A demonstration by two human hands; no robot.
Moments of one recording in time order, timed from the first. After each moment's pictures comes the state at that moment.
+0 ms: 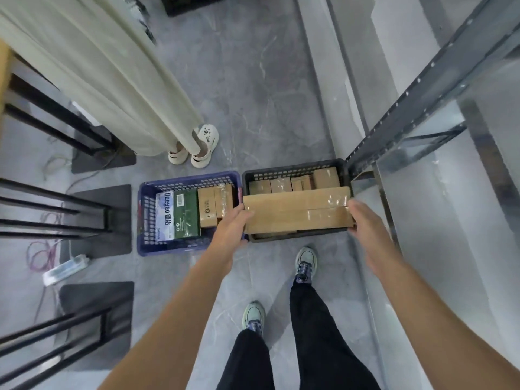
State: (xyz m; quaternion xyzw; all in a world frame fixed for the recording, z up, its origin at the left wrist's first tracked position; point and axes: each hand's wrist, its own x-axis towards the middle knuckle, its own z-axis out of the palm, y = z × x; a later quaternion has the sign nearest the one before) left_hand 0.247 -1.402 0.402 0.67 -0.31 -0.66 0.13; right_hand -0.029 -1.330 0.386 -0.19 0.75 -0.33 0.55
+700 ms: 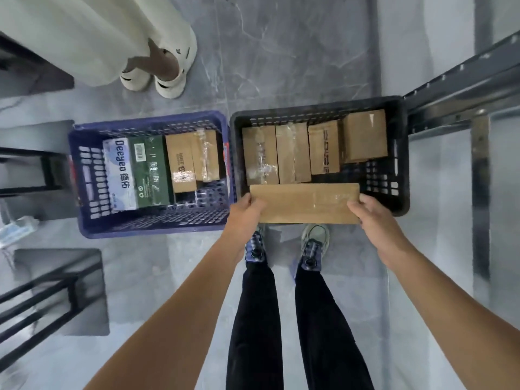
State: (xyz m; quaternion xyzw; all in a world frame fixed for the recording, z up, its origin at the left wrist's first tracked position) left_hand 0.205 -1.473 0.118 0.73 -0.22 -0.65 0.00; right_hand -0.058 -1.395 0.086 -0.17 0.78 -0.13 0.58
